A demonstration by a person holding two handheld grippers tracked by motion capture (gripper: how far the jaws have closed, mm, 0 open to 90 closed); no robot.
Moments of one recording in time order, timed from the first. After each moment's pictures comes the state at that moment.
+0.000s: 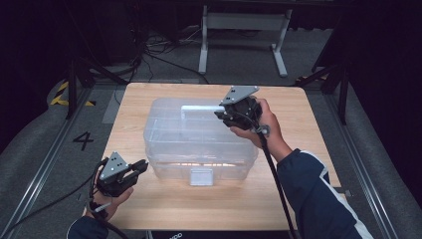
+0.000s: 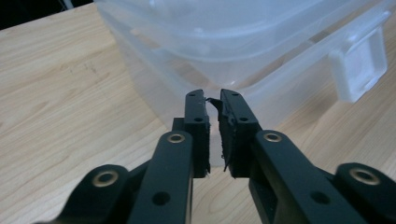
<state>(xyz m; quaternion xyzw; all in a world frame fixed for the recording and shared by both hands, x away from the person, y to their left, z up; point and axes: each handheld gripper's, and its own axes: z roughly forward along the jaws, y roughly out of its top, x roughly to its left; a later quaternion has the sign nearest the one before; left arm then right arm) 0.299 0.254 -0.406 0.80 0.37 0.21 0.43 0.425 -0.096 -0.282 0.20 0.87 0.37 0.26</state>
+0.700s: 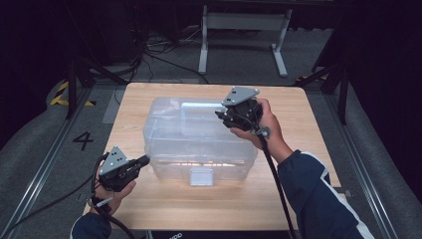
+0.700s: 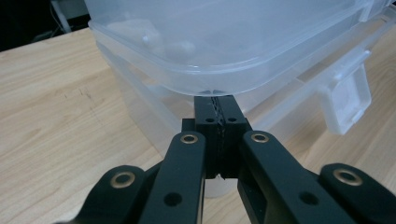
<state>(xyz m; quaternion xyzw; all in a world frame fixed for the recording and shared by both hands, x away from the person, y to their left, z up) 0.308 0.252 -0.398 0.78 0.36 0.22 0.47 0.421 -0.098 -0.282 0.20 0.86 0.36 0.29</state>
